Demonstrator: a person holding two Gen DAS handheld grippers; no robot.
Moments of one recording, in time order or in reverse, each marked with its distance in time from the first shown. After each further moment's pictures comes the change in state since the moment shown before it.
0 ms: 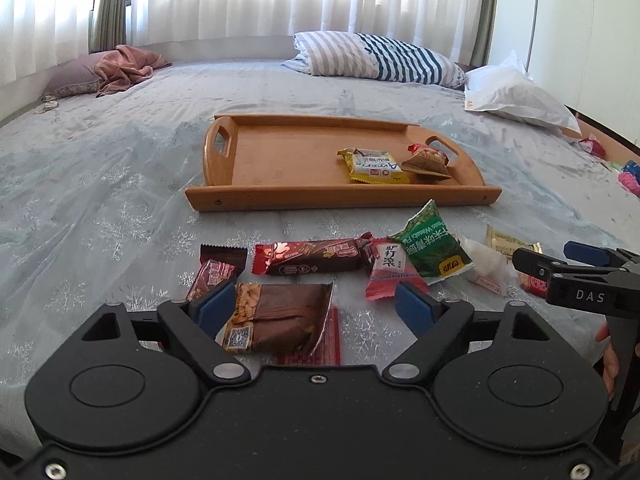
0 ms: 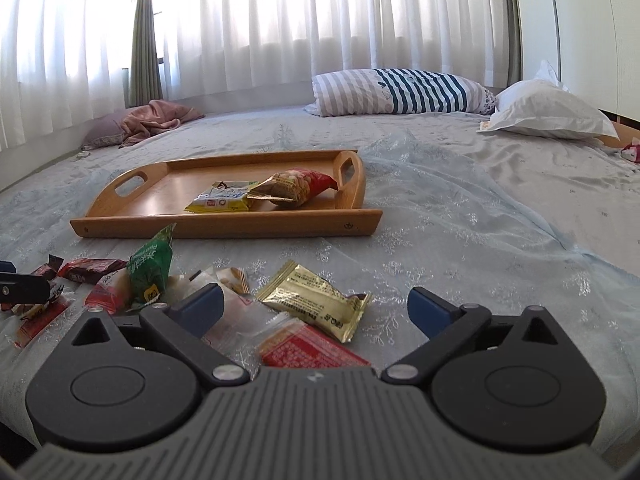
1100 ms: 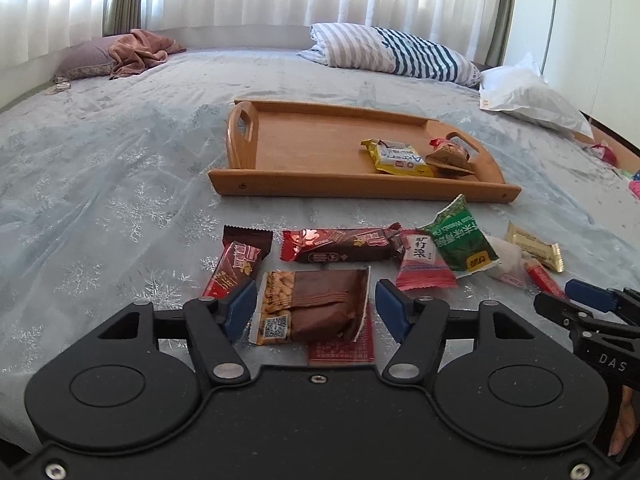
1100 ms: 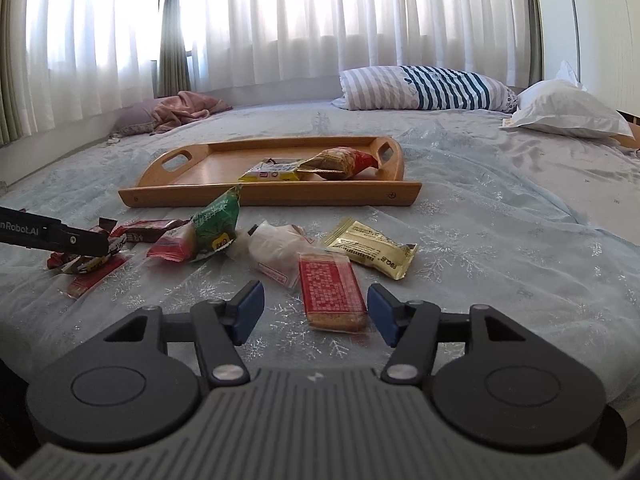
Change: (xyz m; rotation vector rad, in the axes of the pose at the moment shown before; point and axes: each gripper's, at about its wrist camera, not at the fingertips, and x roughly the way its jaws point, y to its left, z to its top) left arm 0.008 0.017 -0.004 -0.034 0.022 0.021; right arm -0.033 0.031 -0.026 -0.037 0.012 0.064
